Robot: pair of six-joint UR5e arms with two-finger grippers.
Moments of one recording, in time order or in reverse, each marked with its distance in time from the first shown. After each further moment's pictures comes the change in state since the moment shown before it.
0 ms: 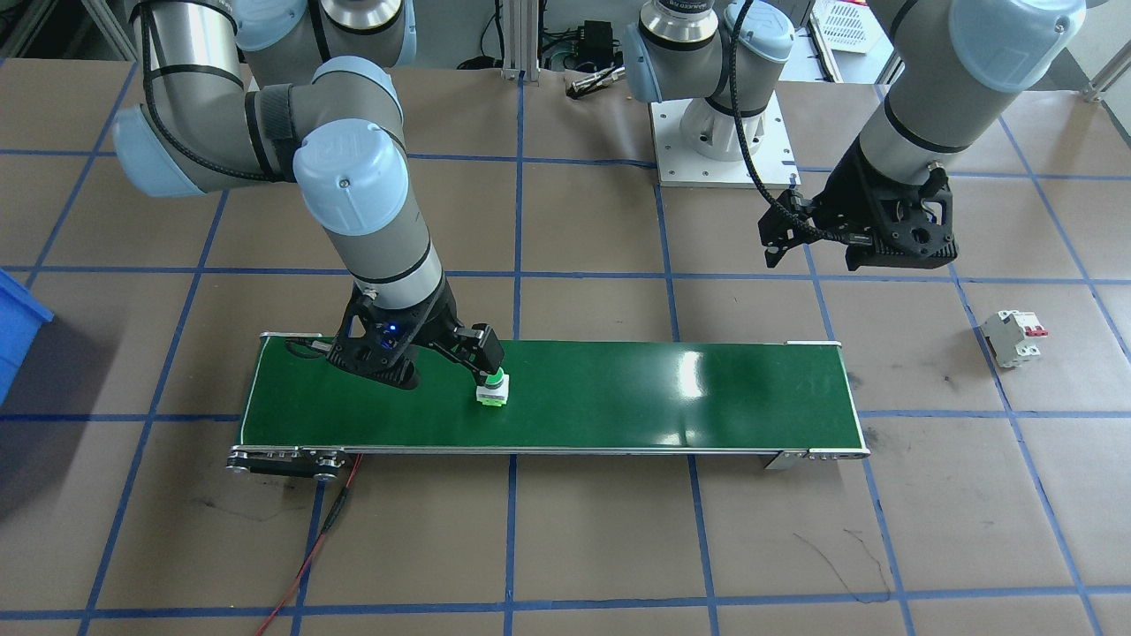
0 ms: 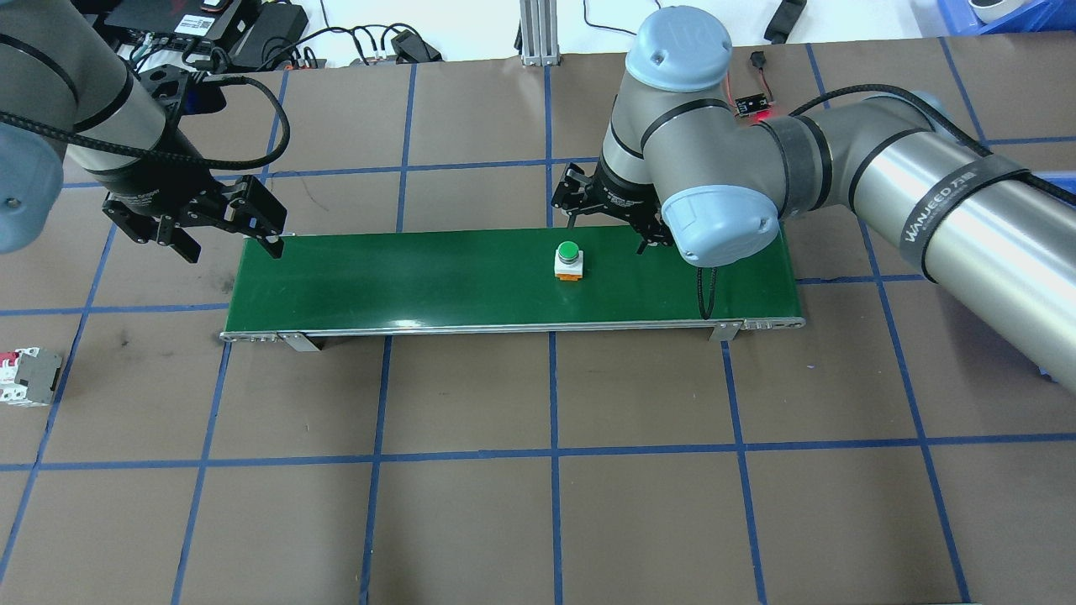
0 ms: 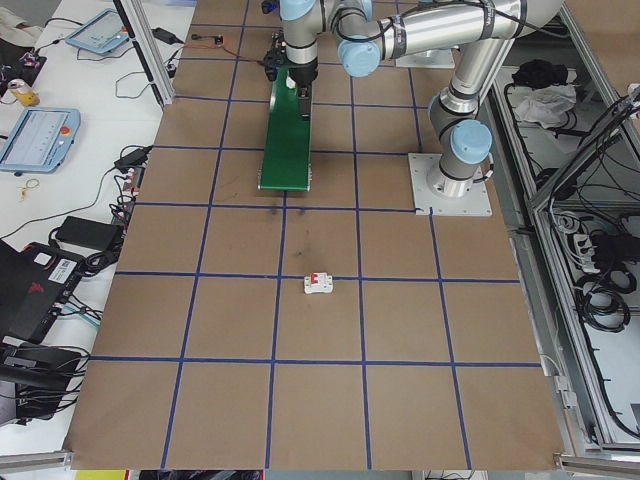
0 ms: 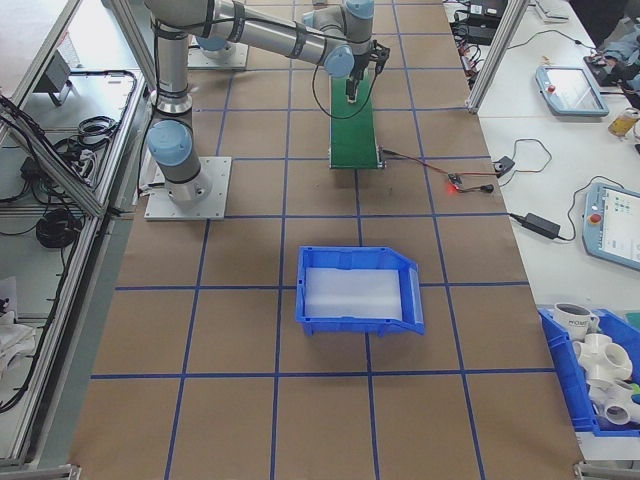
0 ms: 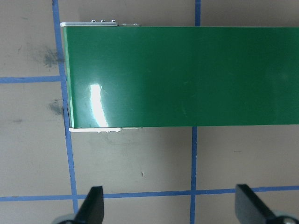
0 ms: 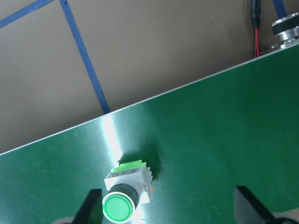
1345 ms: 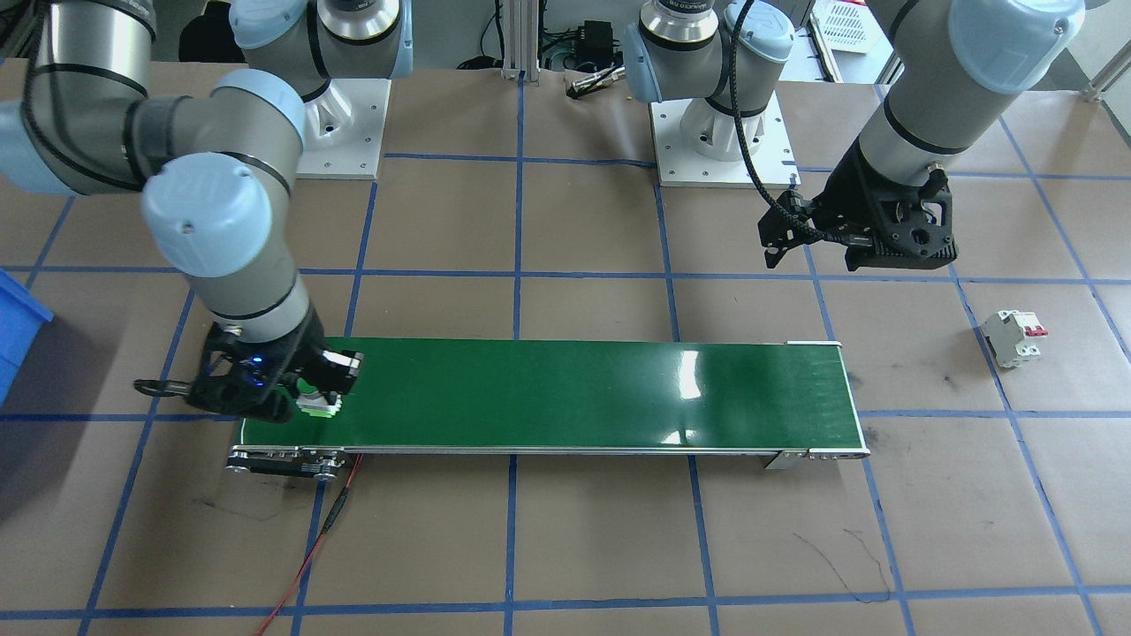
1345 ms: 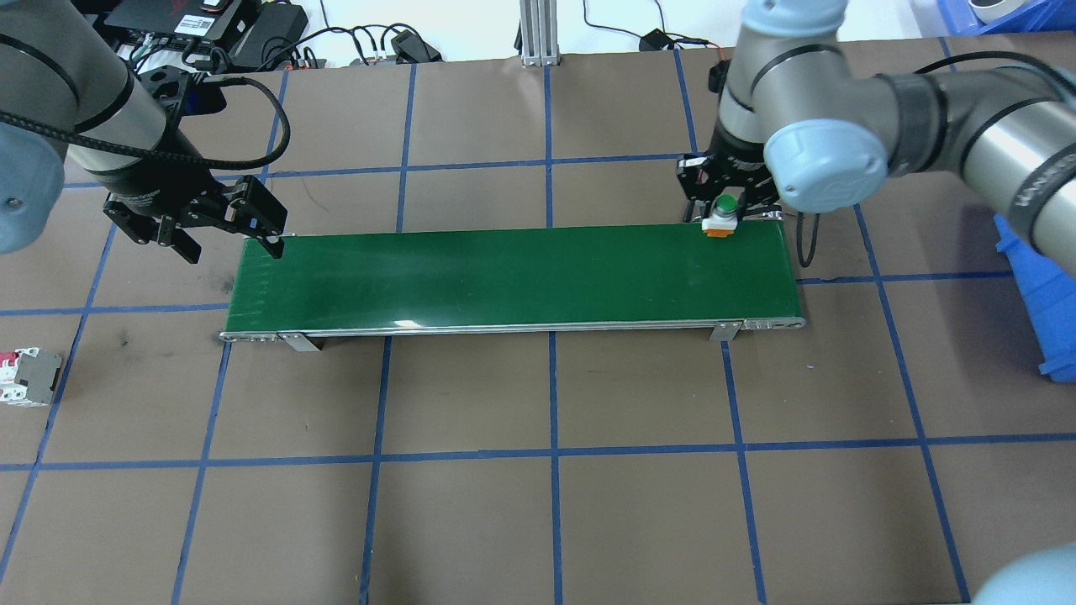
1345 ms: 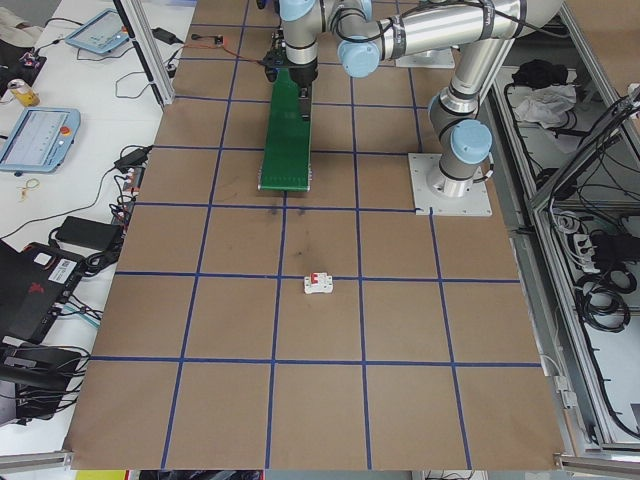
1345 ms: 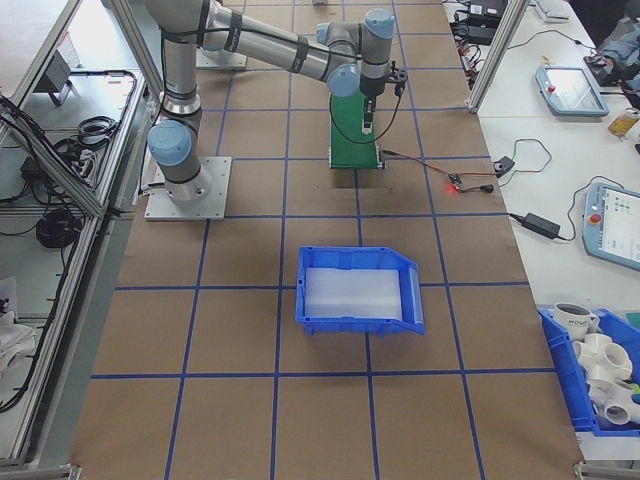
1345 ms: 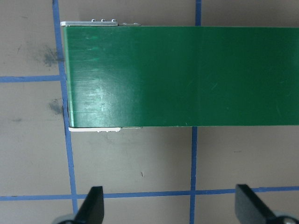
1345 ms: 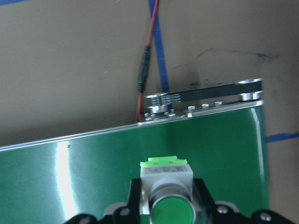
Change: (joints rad) left arm -0.001 -0.002 0.000 0.000 0.000 -0.004; right arm -0.192 -0.019 -0.025 0.112 -0.149 -0.397
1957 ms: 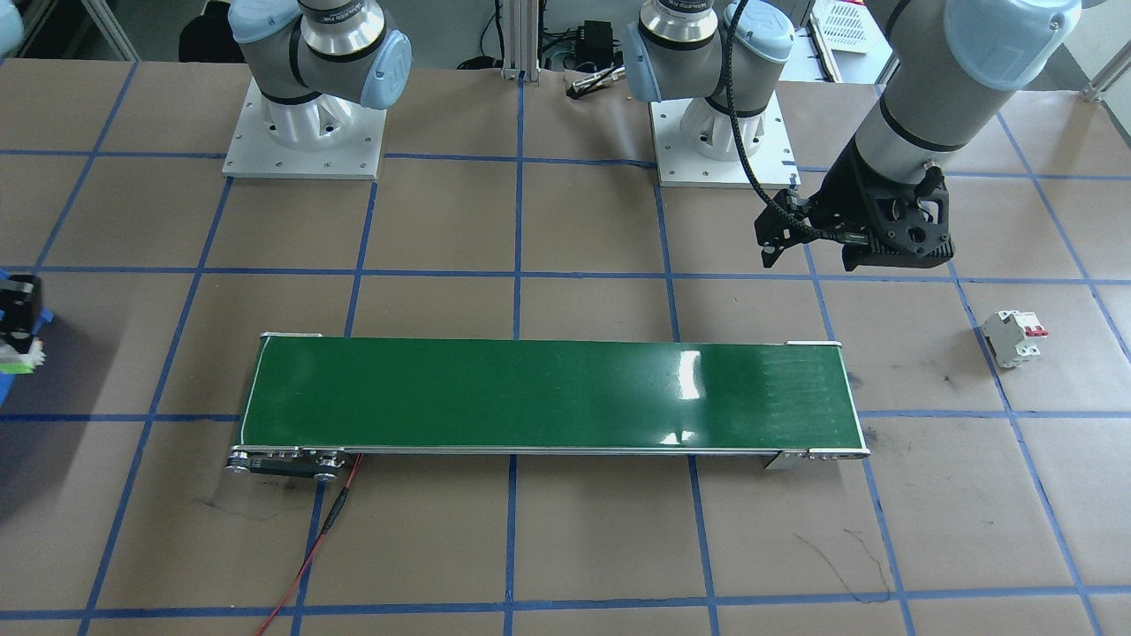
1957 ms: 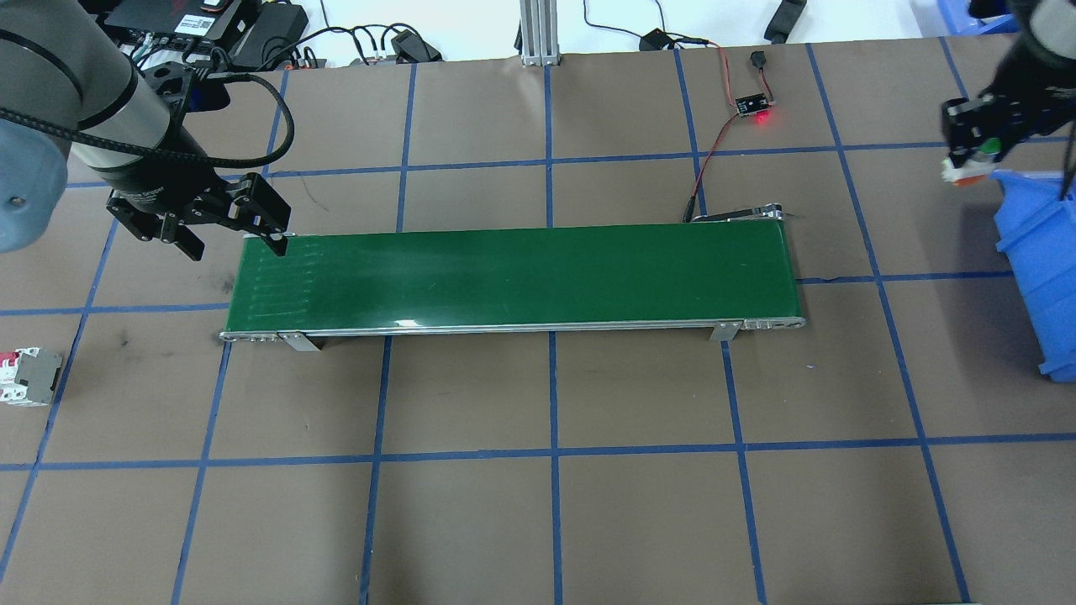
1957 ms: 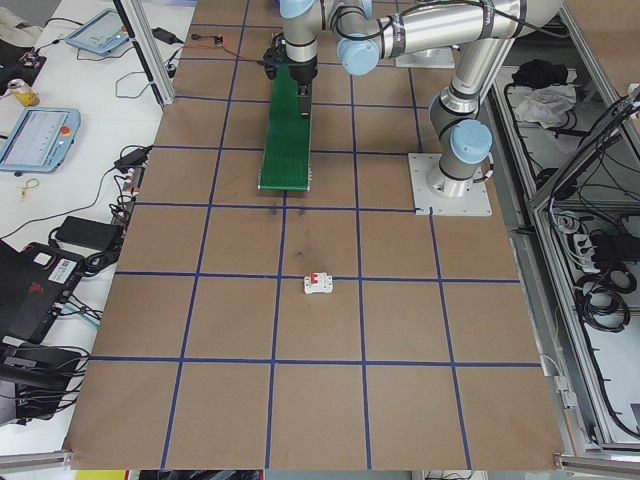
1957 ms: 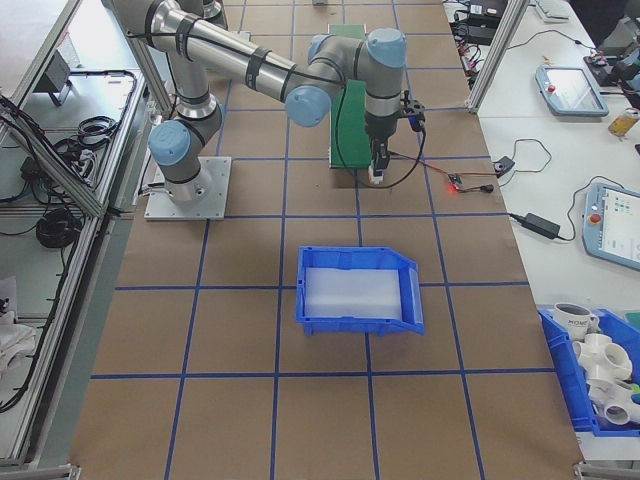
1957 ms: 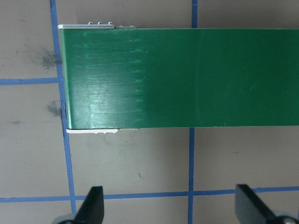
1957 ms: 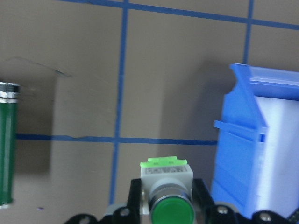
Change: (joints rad) left arm -0.010 0.001 0.005 0.001 -0.001 -0.004; right arm -0.448 -0.135 -0.077 0.119 -0.065 -0.690
